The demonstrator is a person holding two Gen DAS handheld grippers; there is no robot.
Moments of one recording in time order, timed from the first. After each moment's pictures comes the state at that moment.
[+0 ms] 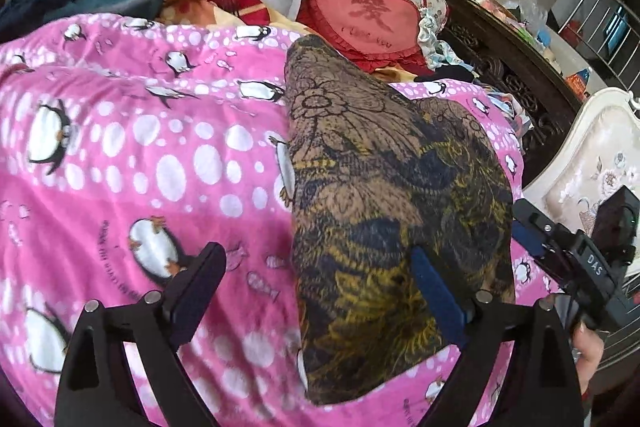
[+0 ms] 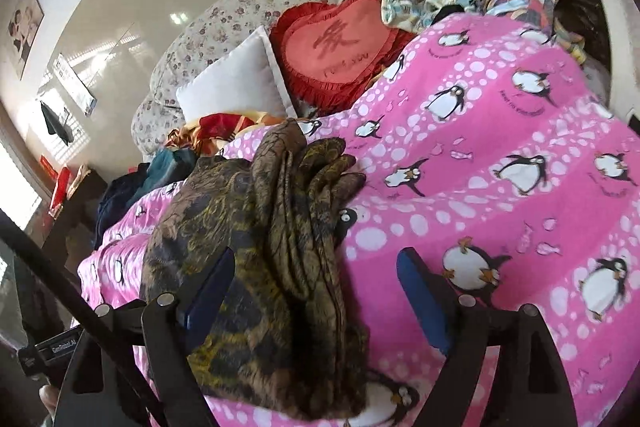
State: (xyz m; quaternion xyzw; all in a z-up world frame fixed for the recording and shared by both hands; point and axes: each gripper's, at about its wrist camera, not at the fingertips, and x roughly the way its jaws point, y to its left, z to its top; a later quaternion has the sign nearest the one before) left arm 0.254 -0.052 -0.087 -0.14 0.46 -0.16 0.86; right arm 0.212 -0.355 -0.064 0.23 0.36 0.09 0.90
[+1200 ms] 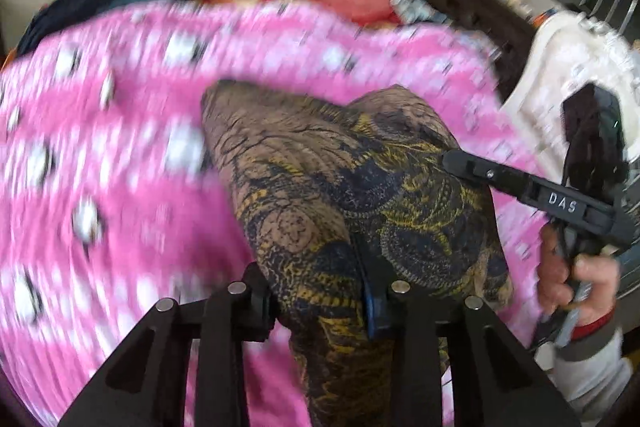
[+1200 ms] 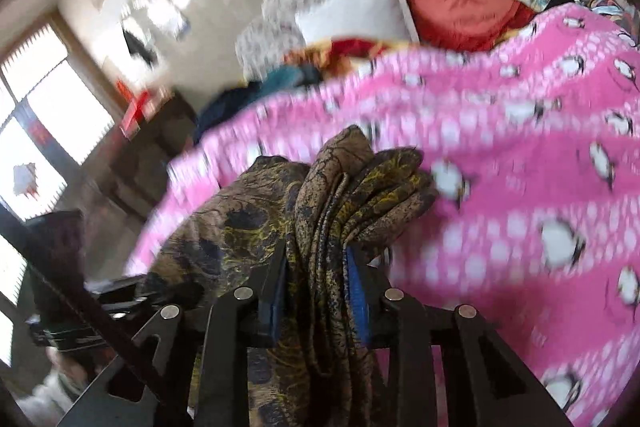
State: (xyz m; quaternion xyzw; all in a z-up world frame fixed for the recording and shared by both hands) left arm 0.087 0.033 -0.062 -0.06 0.51 -0.17 0.84; right arm 0.100 -0.212 -0.038 0.16 0.41 0.25 0.86
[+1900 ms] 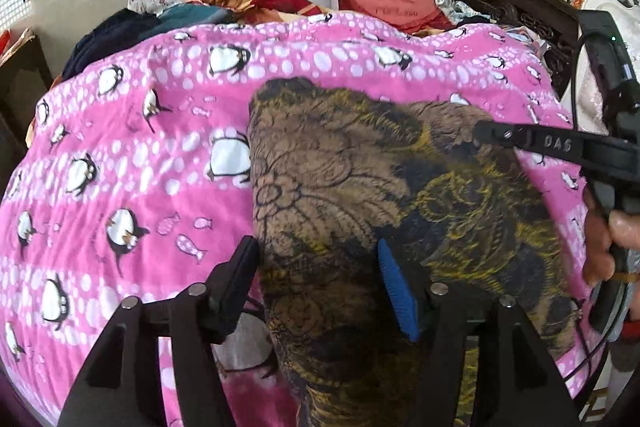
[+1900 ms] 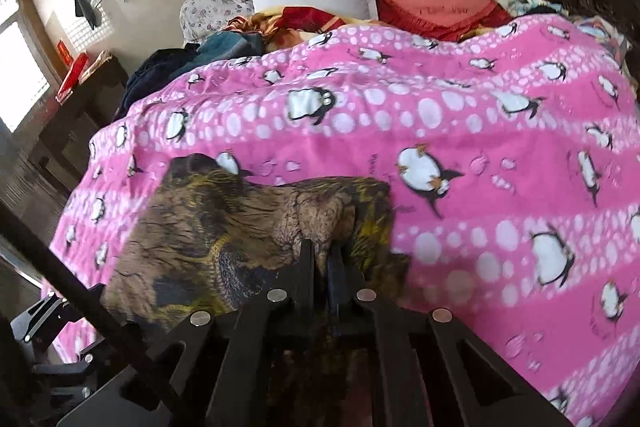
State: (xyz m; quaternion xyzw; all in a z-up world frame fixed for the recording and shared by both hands) left arm 0.099 0.016 -0.079 0.01 0.46 -0.08 0.88; right arm 0.141 -0.180 -0.062 0.08 0.44 0.15 0.88
